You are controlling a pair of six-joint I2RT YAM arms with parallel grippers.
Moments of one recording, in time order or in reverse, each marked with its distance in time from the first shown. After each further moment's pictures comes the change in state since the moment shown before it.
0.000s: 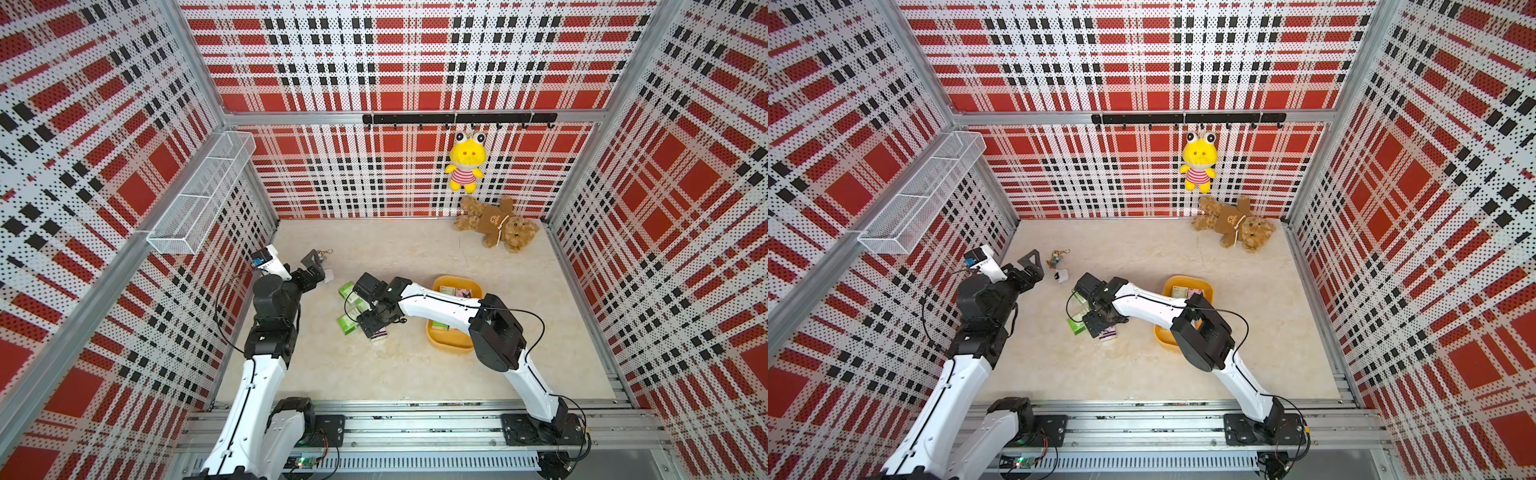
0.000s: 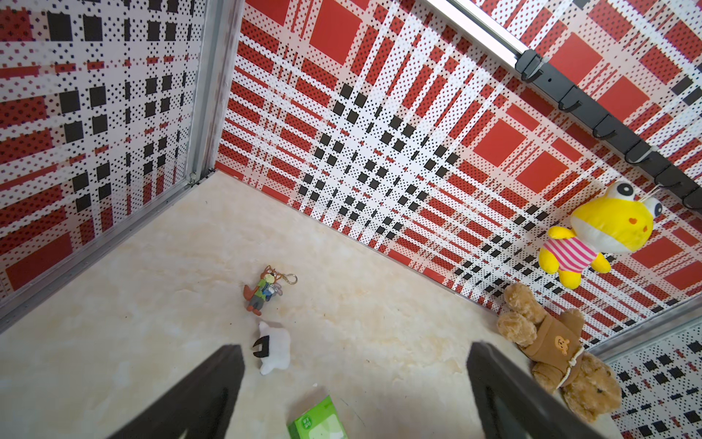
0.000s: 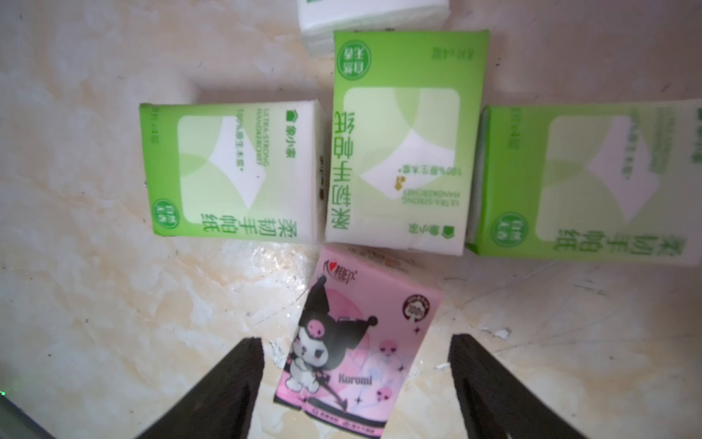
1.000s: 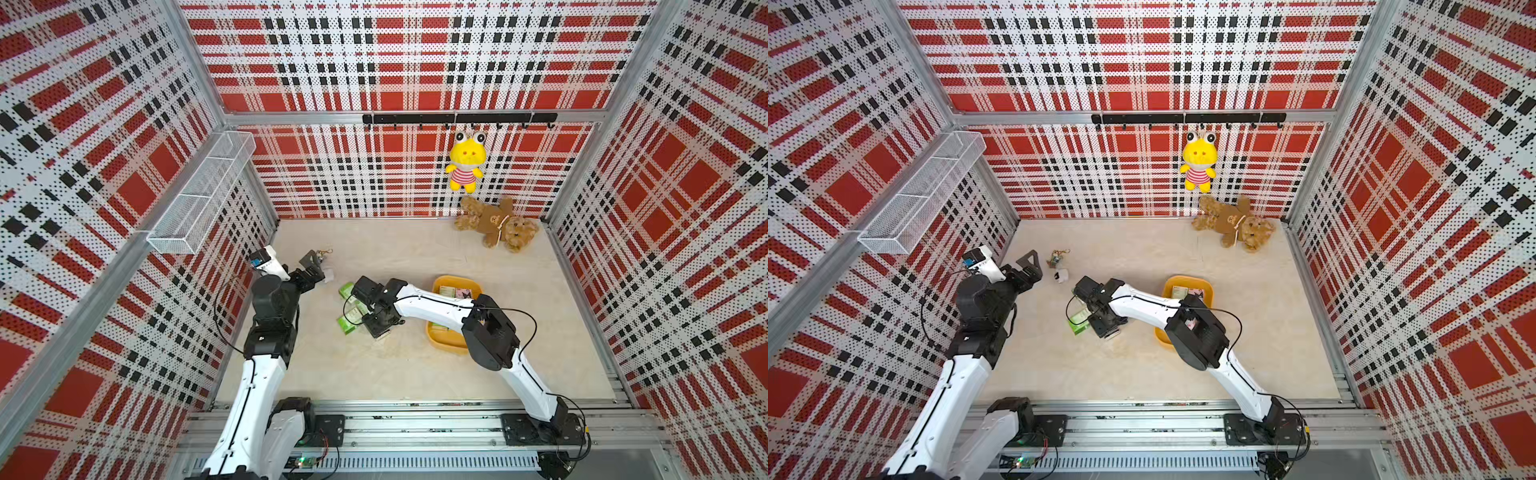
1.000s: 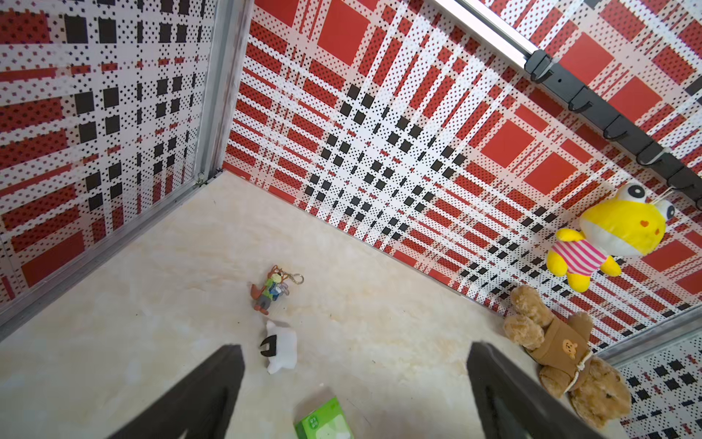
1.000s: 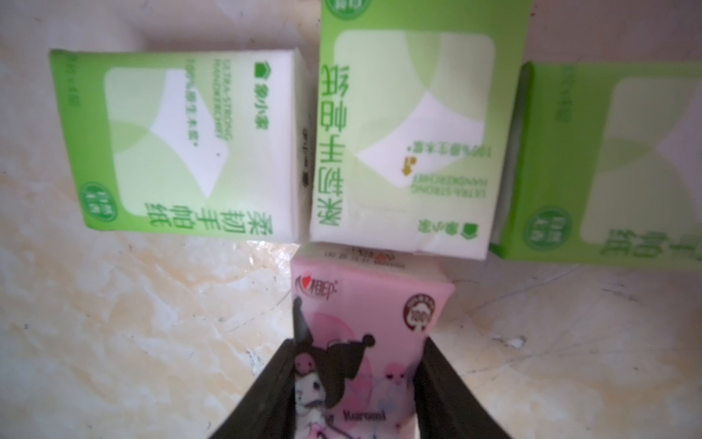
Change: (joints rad) left arm 0.016 -0.001 -0.004 -0.004 0.000 0.004; right arm 0.003 0.040 0.025 -0.042 0.008 -0.018
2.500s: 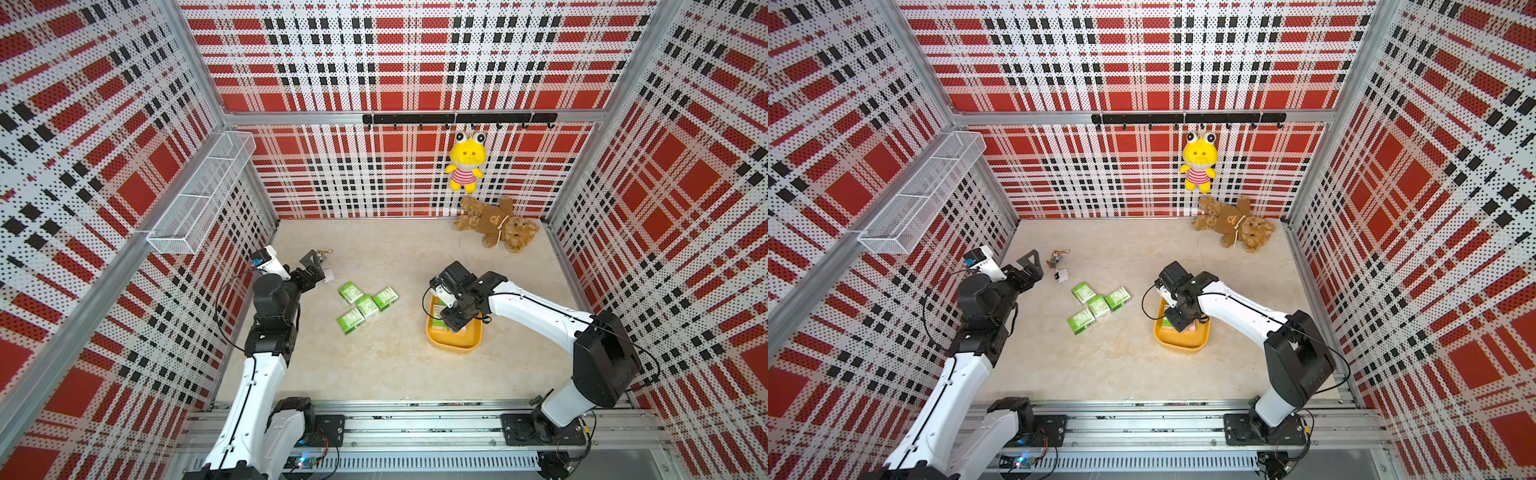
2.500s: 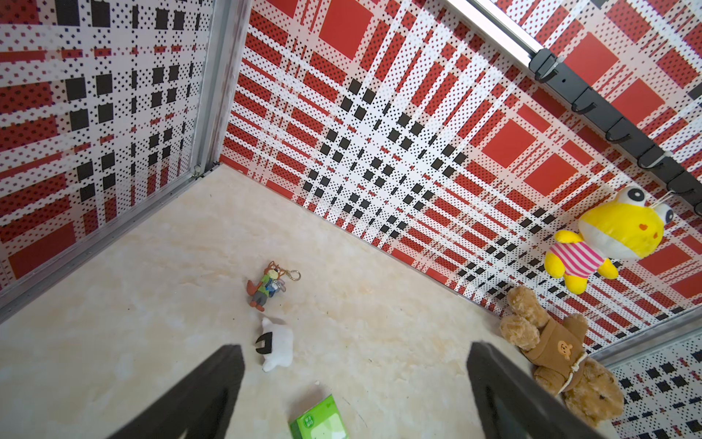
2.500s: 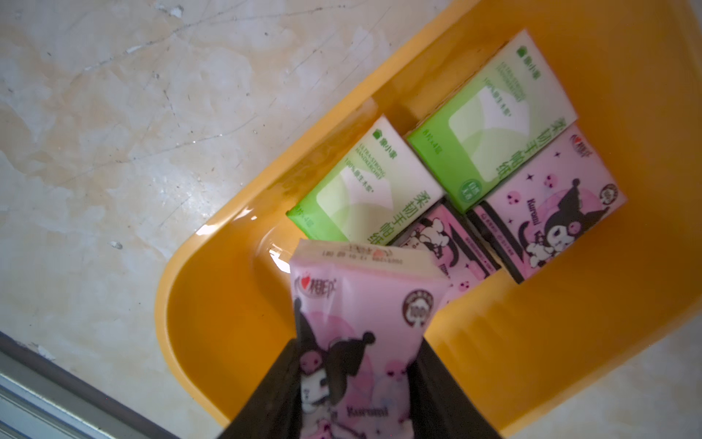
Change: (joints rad) left arm 0.001 0.019 -0.002 0.013 0.013 -0.024; right arm -0.336 -0.718 -0.774 0.032 -0.002 -0.374
